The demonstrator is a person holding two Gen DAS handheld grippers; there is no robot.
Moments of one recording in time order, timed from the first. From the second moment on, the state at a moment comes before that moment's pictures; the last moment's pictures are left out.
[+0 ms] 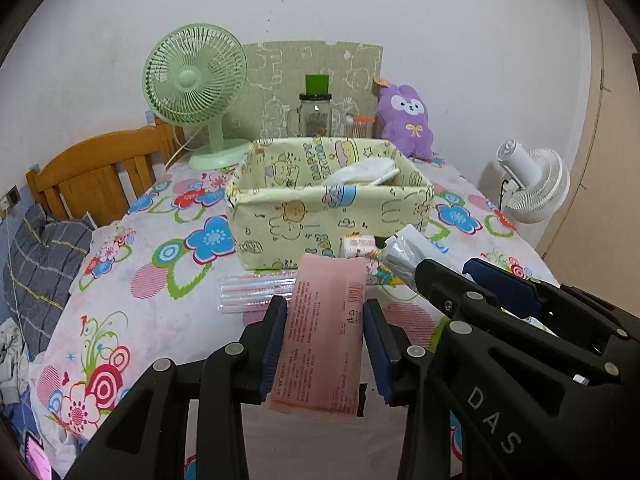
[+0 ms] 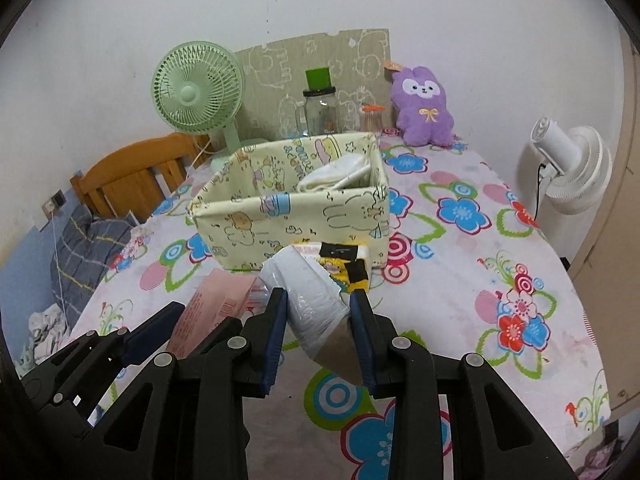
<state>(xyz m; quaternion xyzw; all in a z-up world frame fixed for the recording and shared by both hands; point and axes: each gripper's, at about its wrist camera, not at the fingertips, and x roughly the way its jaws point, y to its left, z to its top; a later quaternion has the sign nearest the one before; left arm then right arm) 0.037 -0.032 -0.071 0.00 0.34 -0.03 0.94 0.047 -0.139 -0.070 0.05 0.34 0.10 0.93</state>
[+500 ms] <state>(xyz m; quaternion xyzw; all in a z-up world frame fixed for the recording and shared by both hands) 0.033 -0.030 -0.031 0.00 0.30 -0.04 0.95 0.042 -0.140 -0.028 0.05 0.31 0.09 0.95</state>
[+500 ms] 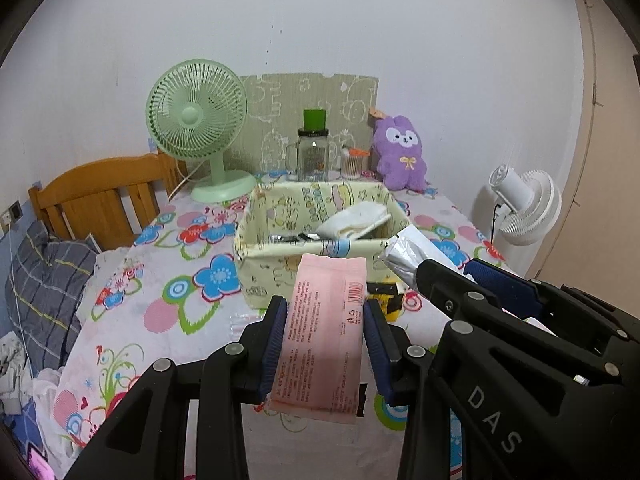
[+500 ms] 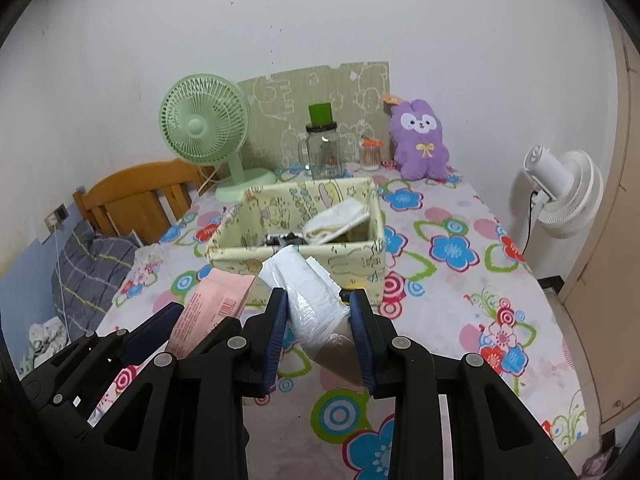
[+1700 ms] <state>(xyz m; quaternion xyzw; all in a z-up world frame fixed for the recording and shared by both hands) 0.072 -0.026 0.004 0.00 0.27 -0.04 0.96 0.079 -0.135 0.010 0.05 0.28 0.09 0.96</state>
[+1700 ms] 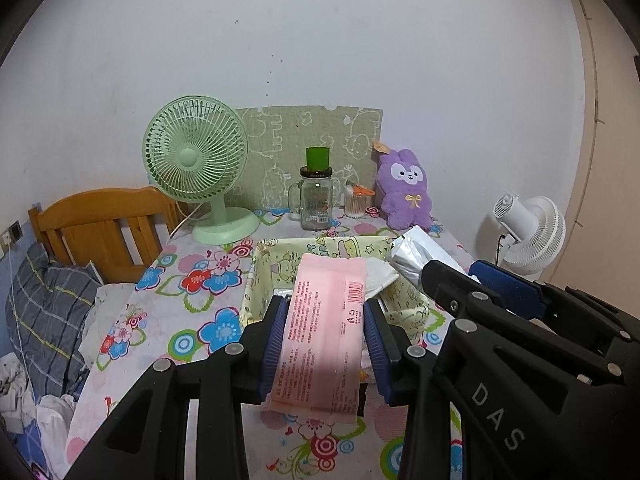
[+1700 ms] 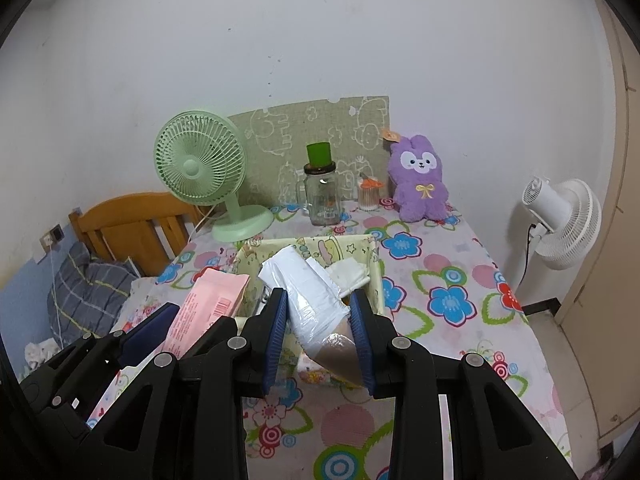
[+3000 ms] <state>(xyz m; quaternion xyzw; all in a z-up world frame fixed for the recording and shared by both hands) 0.179 -0.023 -0.018 0.01 0.29 -0.02 0.96 0.189 -0.135 -0.009 0.07 0.30 0.08 0.95</state>
